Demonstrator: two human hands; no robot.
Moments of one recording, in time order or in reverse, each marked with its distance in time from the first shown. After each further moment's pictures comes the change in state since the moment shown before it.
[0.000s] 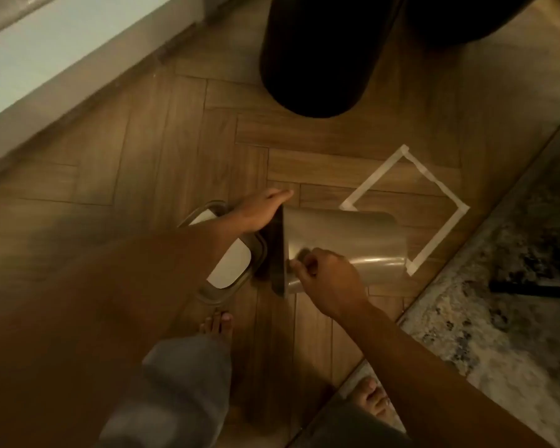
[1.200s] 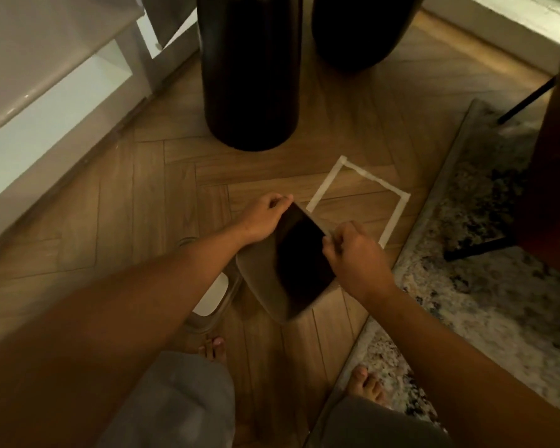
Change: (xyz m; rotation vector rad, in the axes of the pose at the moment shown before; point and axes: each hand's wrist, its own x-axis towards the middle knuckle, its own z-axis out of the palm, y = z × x) left_hand -0.050 0.119 0.035 0.061 -0.016 0.259; right_hand -0.052 0.029 -0.111 0.005 0.406 0.116
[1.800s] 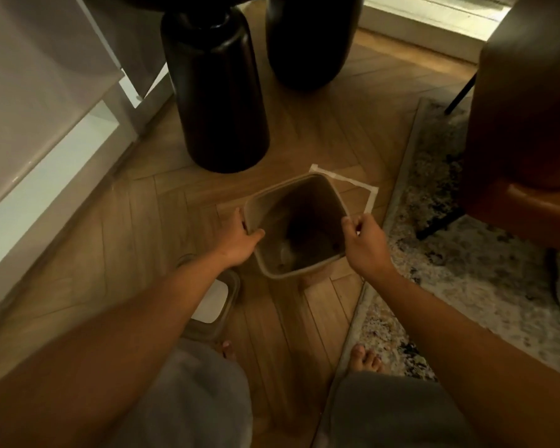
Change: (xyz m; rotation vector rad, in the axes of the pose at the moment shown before) left_hand -0.074 0.023 -0.007 0.005 0.037 -0.036; right_hand -0.034 0.023 -0.050 0.460 0.228 0.358
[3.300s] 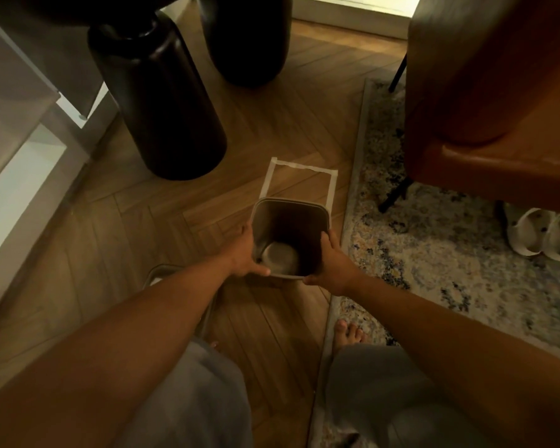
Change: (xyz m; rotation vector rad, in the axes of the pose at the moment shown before) left_hand -0.001 0.009 0.070 0.594 -0.356 0.162; right_hand -0.045 0.077 -0.012 -0.402 -0.472 0.016
